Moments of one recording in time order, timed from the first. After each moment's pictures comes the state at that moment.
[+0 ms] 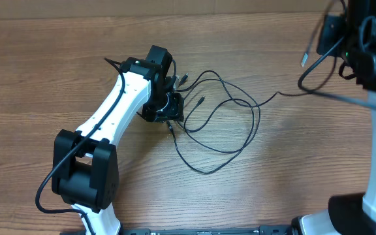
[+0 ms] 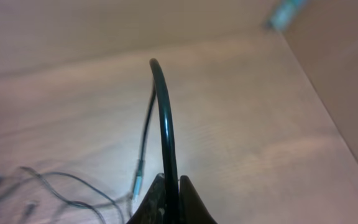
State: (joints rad) left arm -0.34 1.91 1.52 -1.12 0.28 -0.26; right arm 0.10 1.68 2.30 -1.47 0.37 0.23
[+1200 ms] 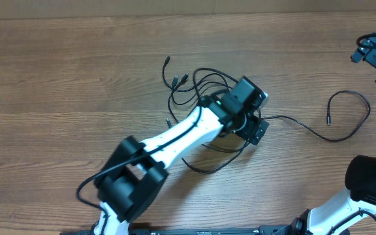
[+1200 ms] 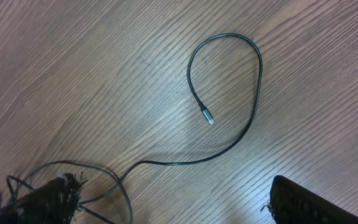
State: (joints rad) left arm -0.83 2.02 1.51 -0.54 0.24 -0.26; right arm -0.36 1.89 2.25 -1.62 0.01 0.36
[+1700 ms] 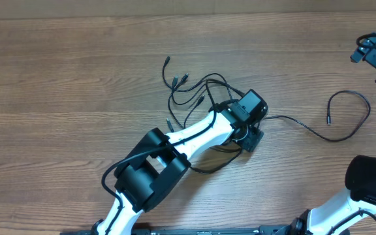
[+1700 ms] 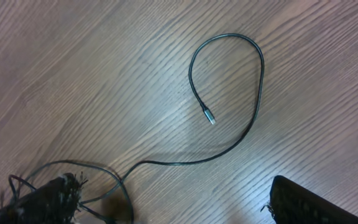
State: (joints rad) left arm -0.87 2.16 1.52 -0.56 0.21 -0.25; right arm -0.36 1.89 2.25 -1.61 0.01 0.36
